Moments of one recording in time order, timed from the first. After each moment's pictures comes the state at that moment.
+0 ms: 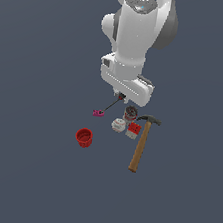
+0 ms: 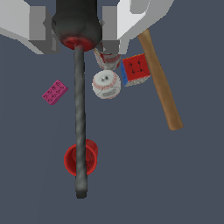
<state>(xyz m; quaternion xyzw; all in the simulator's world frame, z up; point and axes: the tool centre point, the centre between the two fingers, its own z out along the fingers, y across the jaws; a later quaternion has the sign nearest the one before) -0.053 0.029 0.254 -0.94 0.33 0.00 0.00</state>
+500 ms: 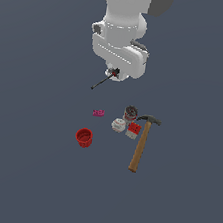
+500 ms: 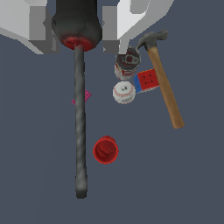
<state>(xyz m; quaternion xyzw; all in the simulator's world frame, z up) -0.091 -0.008 0.329 -0.94 0.33 0.00 0.00</state>
